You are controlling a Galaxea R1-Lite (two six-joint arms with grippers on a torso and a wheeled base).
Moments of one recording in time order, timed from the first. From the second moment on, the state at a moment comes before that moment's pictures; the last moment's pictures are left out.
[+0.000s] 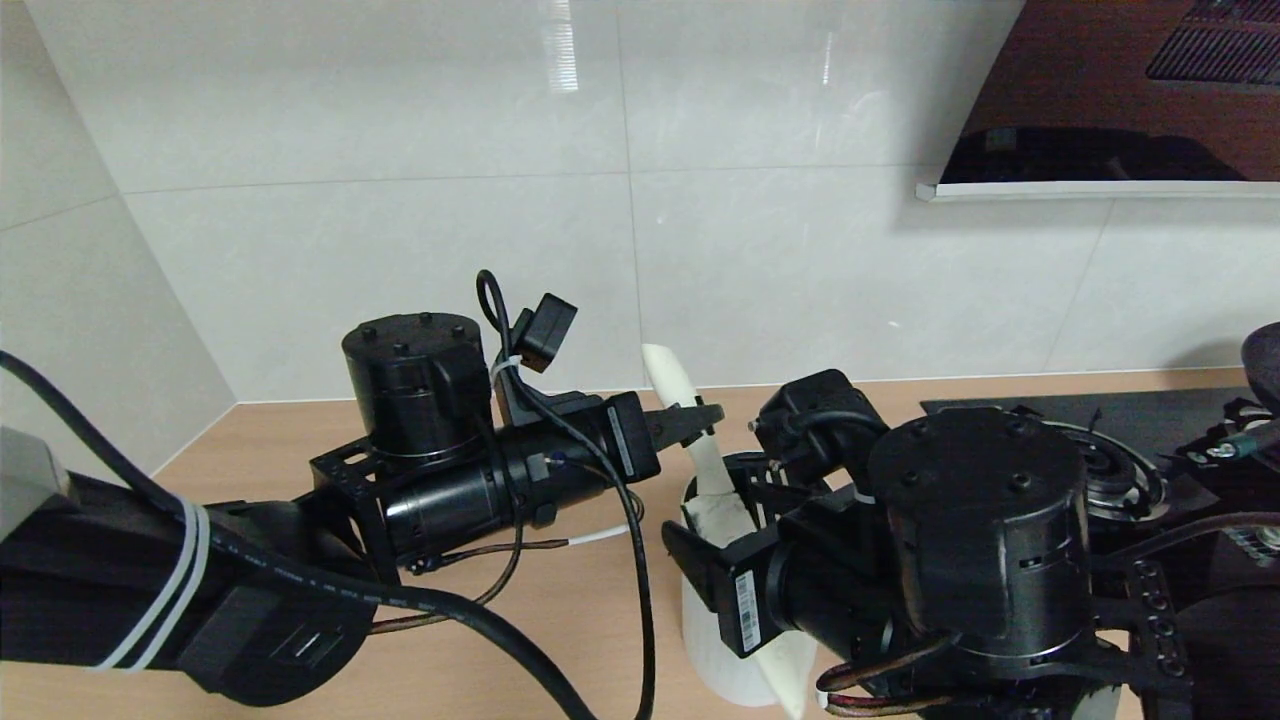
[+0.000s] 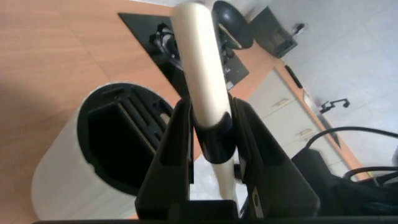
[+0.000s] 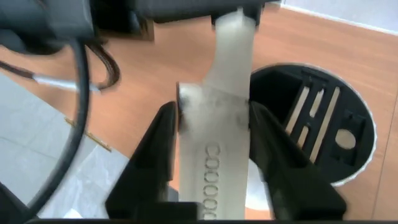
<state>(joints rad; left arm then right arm) -0.61 1.81 -0.79 -0.94 -0.39 -0.71 1.06 1.71 -0.85 -0.56 -0.44 0.22</state>
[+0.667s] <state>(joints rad) -0.57 1.67 -0.90 -0.91 -0.39 -0.51 0.86 1.41 -0.79 -0.59 -0.36 0.12</state>
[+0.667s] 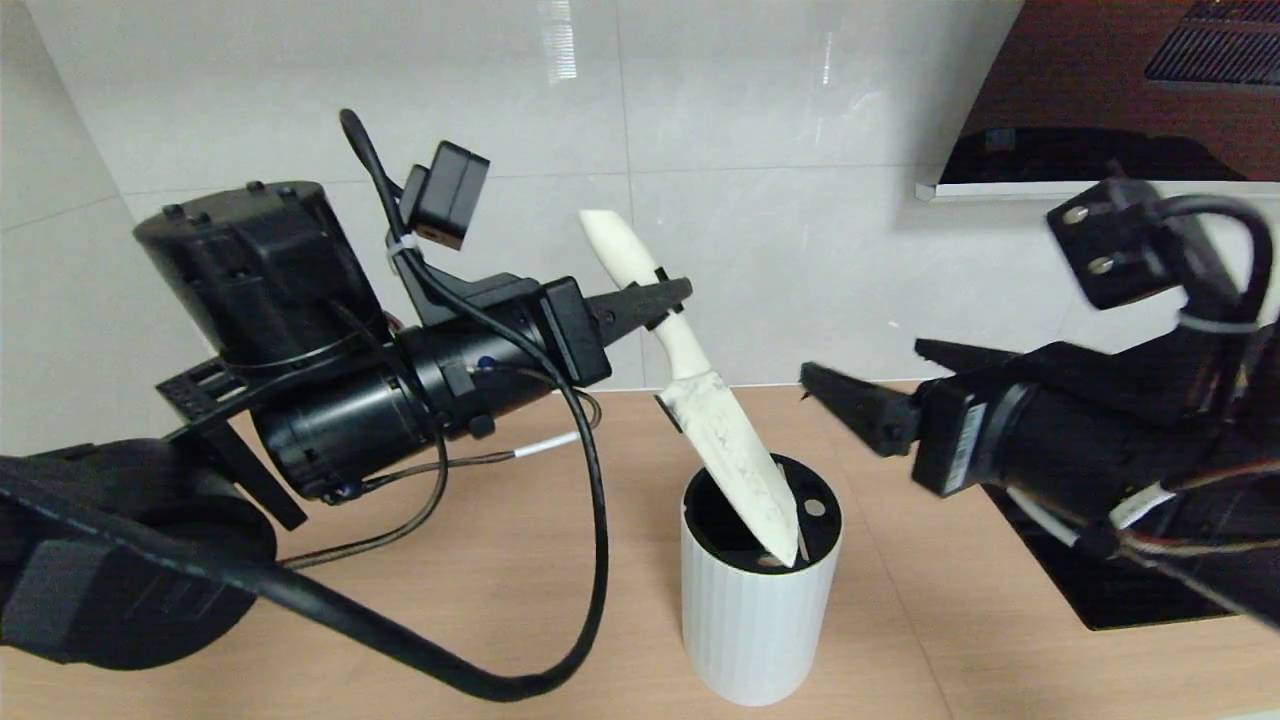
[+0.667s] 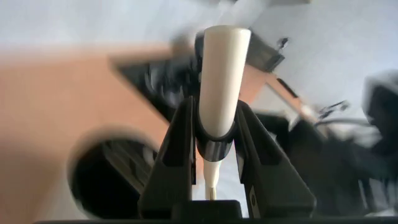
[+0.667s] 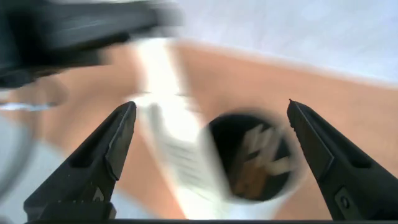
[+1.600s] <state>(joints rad) -0.60 1.69 -0.88 -0.91 -0.34 0.02 0.77 1.40 -0.76 -0.59 -0.33 0.11</state>
